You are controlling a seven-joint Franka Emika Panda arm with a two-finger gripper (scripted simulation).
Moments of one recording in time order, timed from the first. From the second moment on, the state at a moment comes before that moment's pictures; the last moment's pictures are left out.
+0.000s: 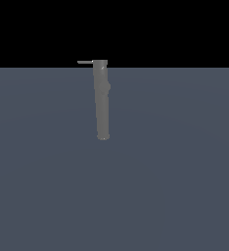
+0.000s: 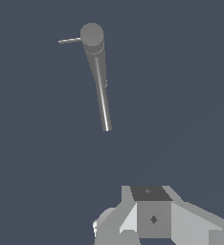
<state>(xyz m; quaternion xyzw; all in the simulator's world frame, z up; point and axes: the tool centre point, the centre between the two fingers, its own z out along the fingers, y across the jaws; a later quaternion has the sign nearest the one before) -0.165 -0.006 0.491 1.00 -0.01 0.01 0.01</state>
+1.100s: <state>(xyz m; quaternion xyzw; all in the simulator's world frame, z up) 0.012 0.053 0.404 1.00 0.04 0.00 0.01</state>
